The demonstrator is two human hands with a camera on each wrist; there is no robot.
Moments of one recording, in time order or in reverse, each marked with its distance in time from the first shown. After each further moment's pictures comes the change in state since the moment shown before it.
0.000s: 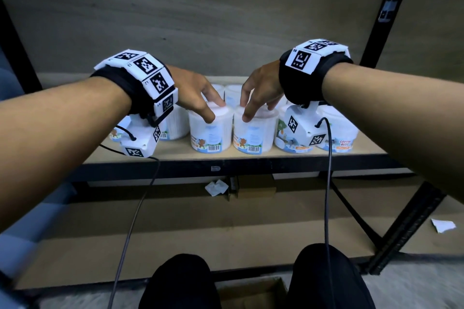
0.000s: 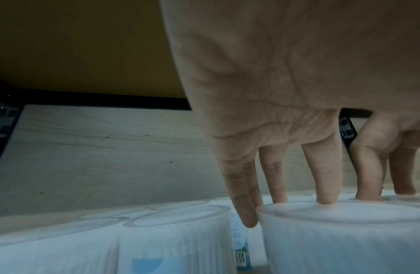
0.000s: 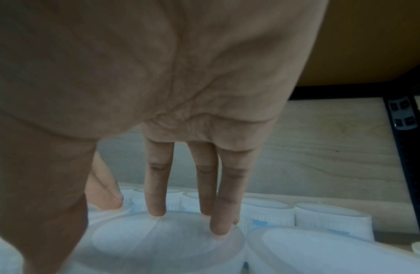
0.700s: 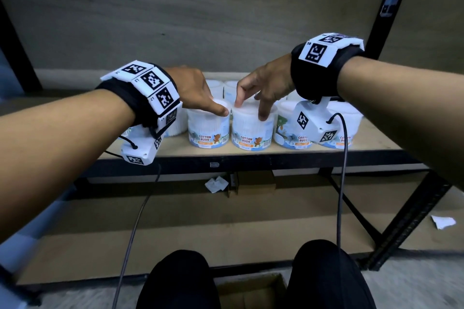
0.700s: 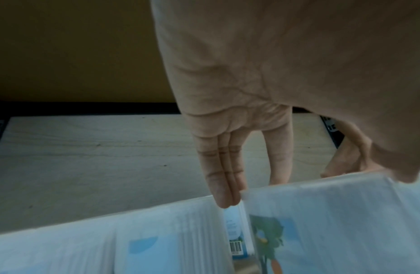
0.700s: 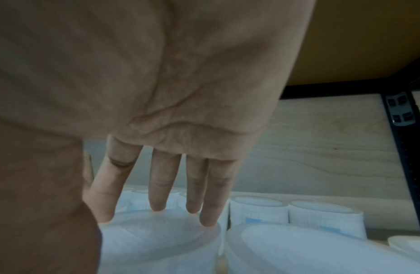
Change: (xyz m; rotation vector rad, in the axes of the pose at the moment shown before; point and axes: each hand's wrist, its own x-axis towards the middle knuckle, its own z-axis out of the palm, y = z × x) left_hand 0.001 0.005 0.016 0.083 0.153 -0.096; right_hand -0.006 0.019 -0.002 0.015 -0.131 -0.182
